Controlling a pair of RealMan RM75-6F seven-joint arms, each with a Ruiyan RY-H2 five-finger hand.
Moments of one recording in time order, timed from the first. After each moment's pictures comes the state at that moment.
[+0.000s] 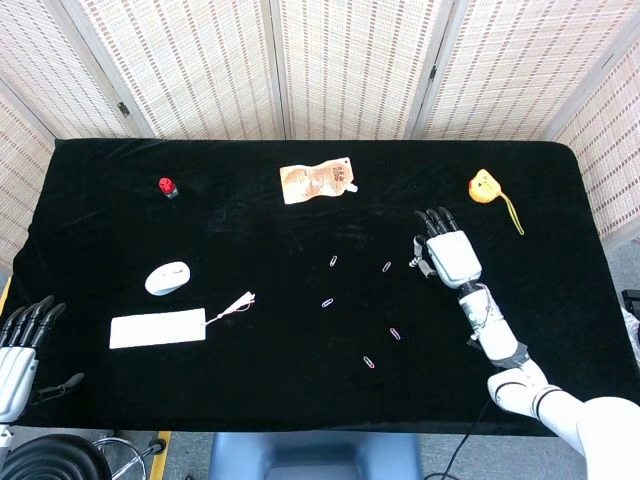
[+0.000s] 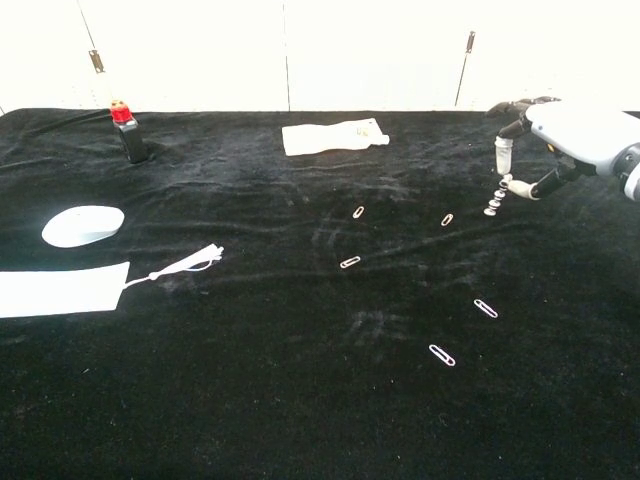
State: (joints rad) left arm -0.08 -1.11 -0.01 -1.54 1.58 1.53 -0.11; right arm 0.68 -1.68 0.15 -0.82 -1.43 1.07 0.11
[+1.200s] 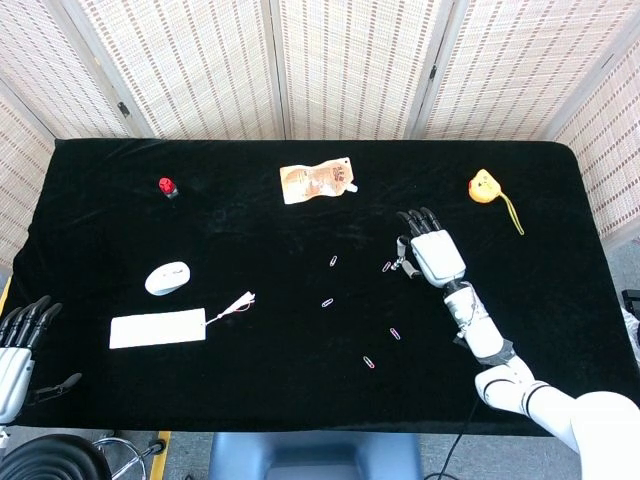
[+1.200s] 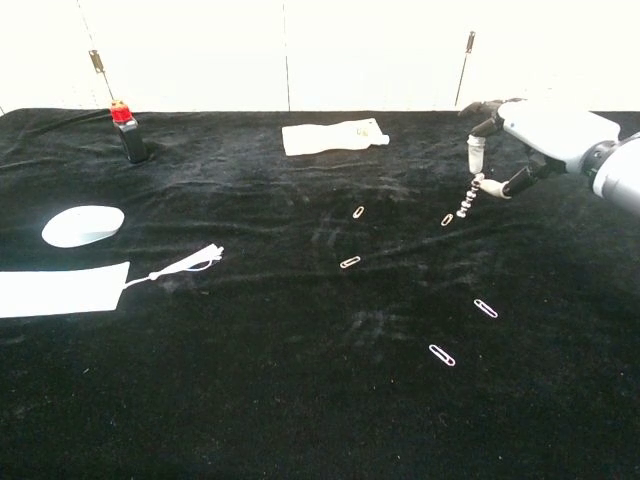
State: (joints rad) left arm -0.07 -1.10 -0.01 -1.54 1.58 1.54 -0.14; right arm 0.72 -1.71 0.17 -0.85 -1.42 1.03 0.12
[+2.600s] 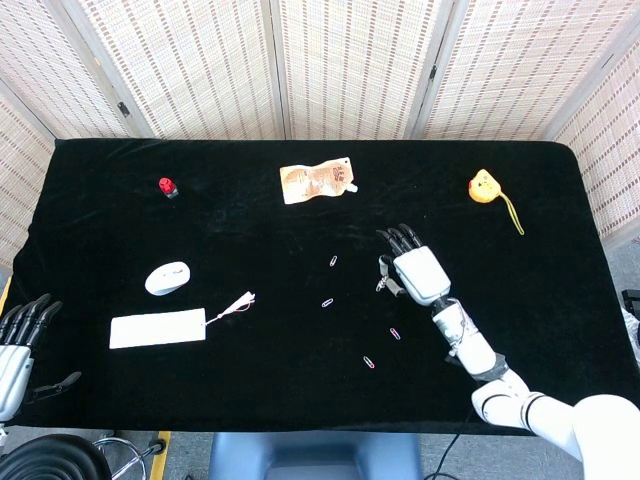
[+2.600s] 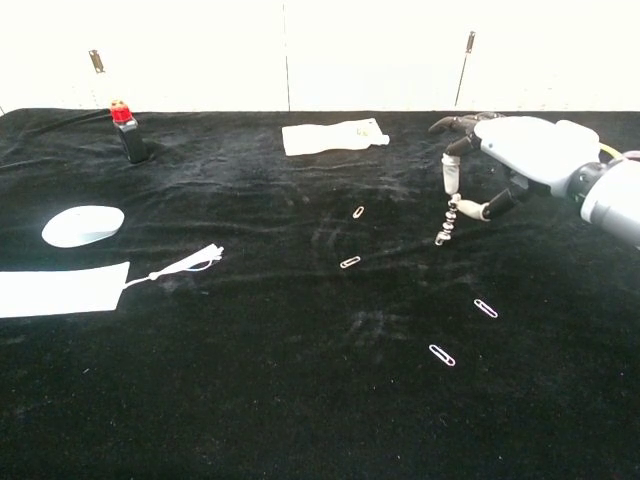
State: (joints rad) left arm -0.08 -1.09 -0.01 -1.54 1.58 1.53 -0.15; right arm 0.69 -1.69 0.11 -0.98 -1.48 1.12 0.08
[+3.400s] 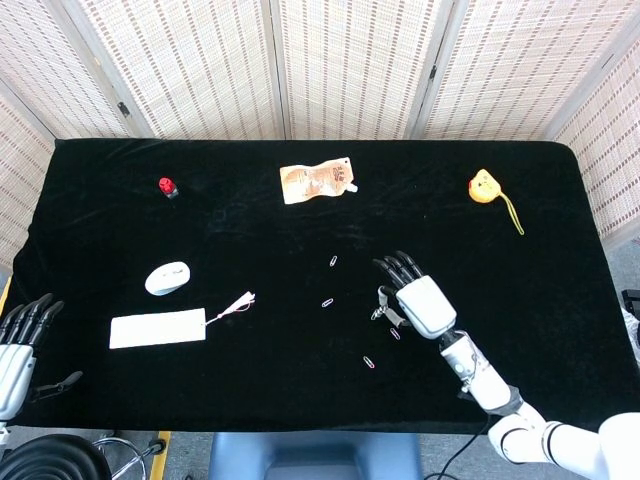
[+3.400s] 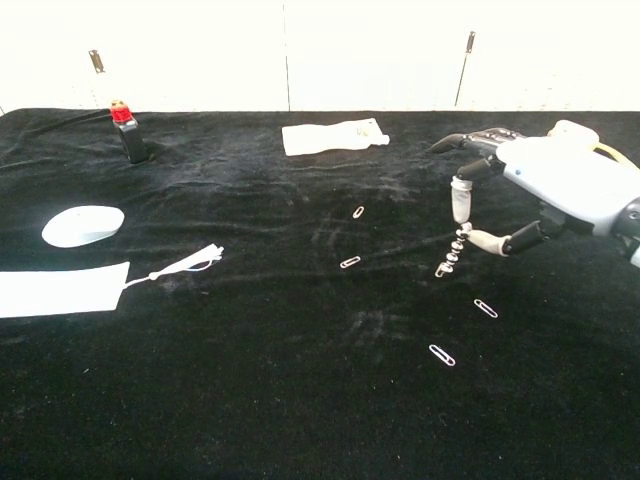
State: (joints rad) left arm -0.08 -1.10 -0.01 -1.54 1.58 1.52 -0.14; right arm 0.57 -1.62 0.02 -1.17 -1.59 1.28 0.05
